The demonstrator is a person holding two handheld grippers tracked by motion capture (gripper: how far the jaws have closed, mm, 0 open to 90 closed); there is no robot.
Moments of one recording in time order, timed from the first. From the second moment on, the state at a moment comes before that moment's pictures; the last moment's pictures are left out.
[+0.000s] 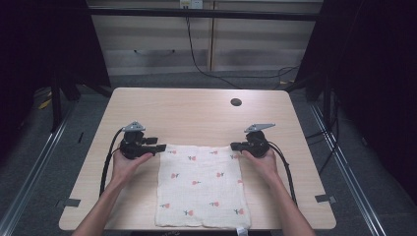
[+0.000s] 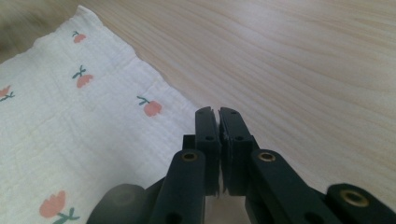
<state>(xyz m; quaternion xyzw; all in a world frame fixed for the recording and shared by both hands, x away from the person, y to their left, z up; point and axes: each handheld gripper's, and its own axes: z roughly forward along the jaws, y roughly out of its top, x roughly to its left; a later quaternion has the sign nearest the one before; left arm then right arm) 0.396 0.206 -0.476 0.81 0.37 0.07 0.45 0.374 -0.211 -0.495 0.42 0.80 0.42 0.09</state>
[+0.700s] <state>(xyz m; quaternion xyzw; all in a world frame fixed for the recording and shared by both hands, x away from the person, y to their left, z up) 0.421 0.203 -0.506 0.83 0.38 0.07 0.41 0.373 -0.213 -0.498 0.42 0.81 0.41 0.08</state>
